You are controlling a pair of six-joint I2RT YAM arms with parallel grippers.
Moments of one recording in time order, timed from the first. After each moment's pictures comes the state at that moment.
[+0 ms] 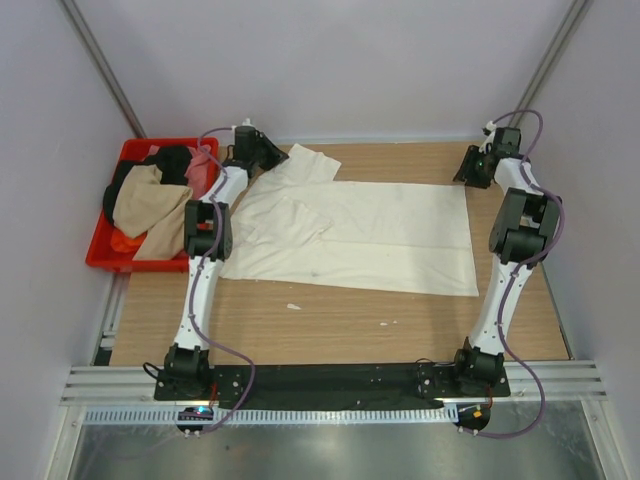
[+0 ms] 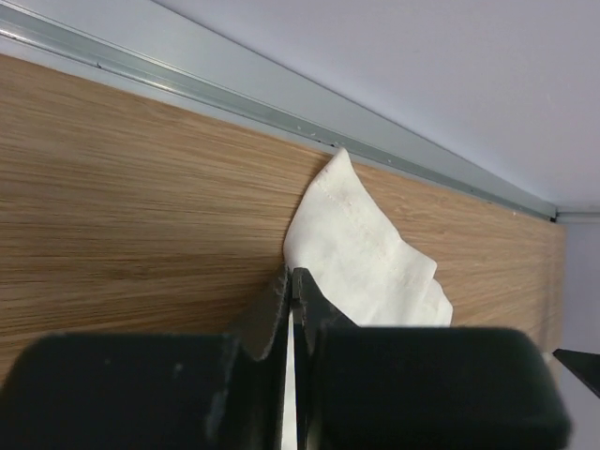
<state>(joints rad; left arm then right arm) -0.14 2.81 2.44 -0.10 0.31 -0.78 -0.26 2.33 1.89 -0.41 -0.26 0.13</state>
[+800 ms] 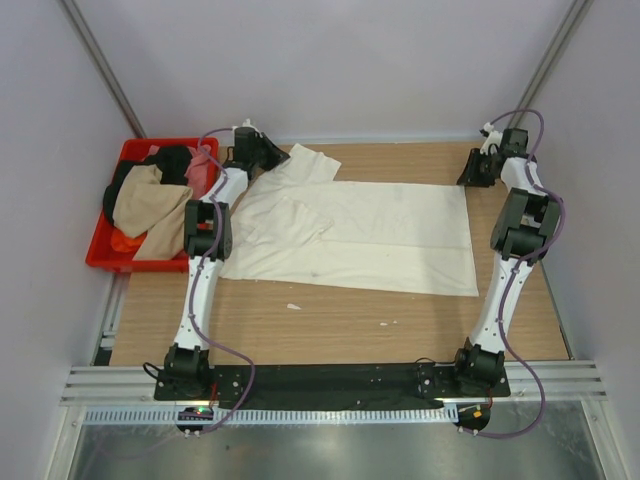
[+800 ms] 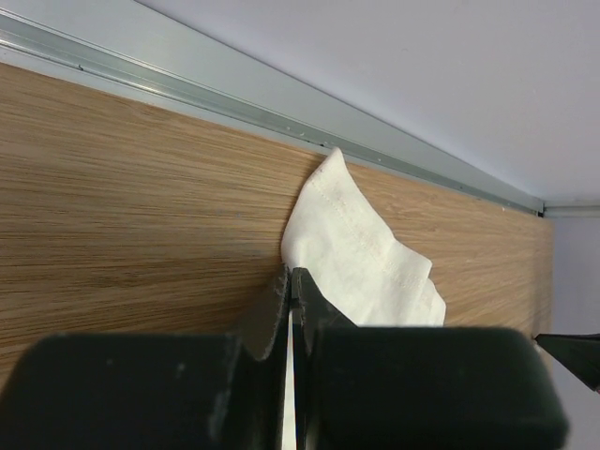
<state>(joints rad) -0.14 2.81 2.41 -0.03 0.34 -0.79 -0.30 2.43 2.03 -0.52 -0.41 -0.08</state>
